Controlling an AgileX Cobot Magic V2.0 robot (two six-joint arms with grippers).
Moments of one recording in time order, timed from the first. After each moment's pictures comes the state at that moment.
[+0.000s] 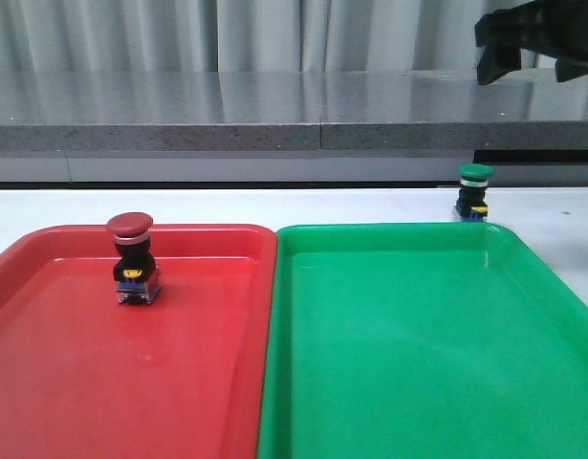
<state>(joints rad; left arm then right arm) -0.05 0.00 0.00 0.07 0.12 -0.09 0.10 1.70 -1.18 -0.09 0.05 0.14</state>
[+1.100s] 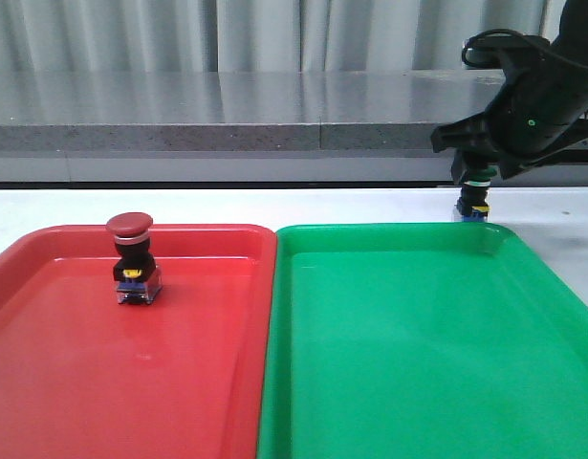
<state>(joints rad) -0.05 0.00 0.00 0.07 0.12 -0.09 0.12 1.98 -1.30 -0.09 0.12 0.14</state>
